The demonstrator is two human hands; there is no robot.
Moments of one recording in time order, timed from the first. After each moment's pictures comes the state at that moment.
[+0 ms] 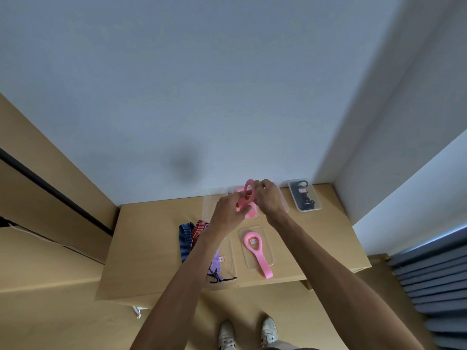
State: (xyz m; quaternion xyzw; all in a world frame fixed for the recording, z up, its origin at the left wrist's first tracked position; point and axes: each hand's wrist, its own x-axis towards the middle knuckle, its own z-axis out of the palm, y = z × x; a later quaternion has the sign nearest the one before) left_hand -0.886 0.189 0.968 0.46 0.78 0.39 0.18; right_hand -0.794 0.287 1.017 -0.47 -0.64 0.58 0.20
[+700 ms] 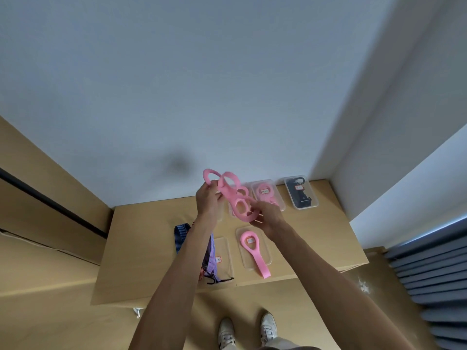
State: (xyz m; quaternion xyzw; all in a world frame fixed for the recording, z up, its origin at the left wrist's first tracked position) left_hand -0.917 0.211 0.974 -0.01 0.57 0.74 0.35; right_hand -0.768 0.296 0.963 -0.48 -0.41 0.76 0.14
